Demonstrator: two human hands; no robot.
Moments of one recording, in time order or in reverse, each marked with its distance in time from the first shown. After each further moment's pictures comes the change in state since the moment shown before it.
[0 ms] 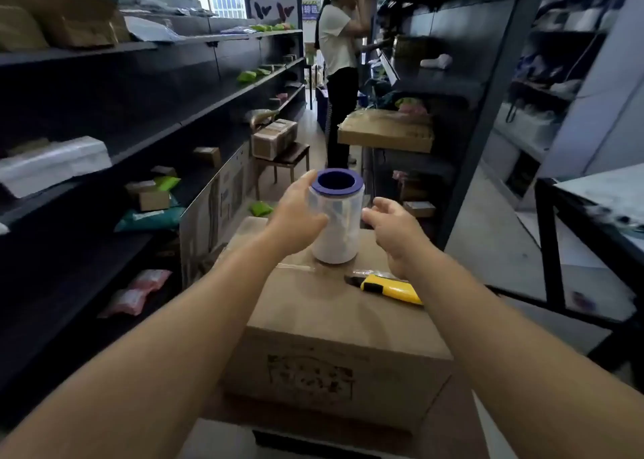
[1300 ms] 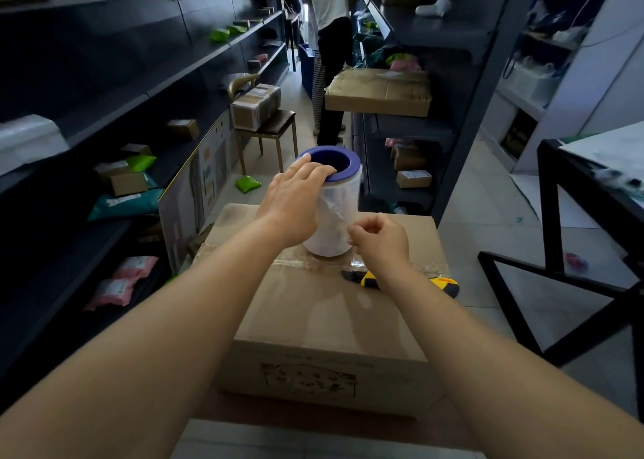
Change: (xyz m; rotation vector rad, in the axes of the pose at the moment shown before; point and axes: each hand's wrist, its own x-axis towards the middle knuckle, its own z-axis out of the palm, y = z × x) left_hand 0.059 -0.036 0.024 0.644 -0.045 0.306; right_hand 0.054 0.067 0.024 -0.116 0.225 -0.064
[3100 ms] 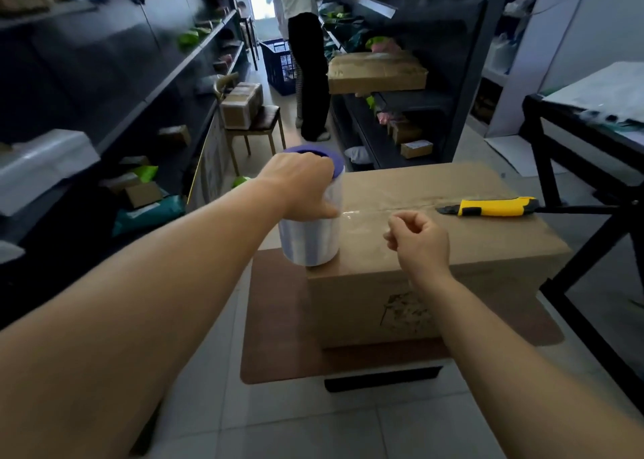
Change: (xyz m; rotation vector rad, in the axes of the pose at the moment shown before) left_hand -0.101 -0.153 -0.128 0.405 -0.256 0.376; right_hand -0.165 -0.018 0.154 0.163 0.324 0.003
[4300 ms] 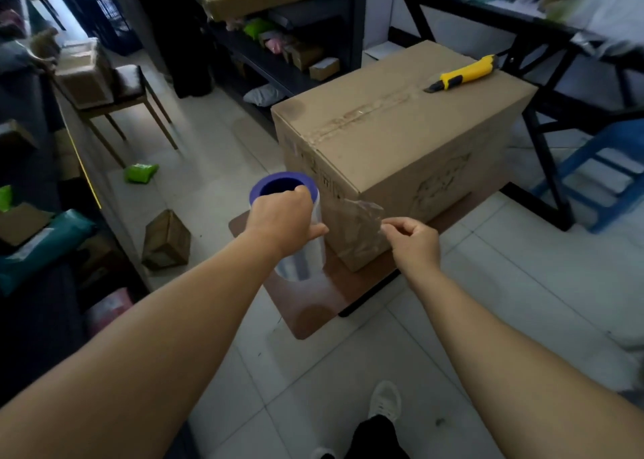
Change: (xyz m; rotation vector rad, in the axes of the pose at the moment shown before) left_hand -0.089 -0.085 0.162 -0.089 -0.104 0.267; right_hand -0.129 0.111 0.123 -0.226 0.443 0.314
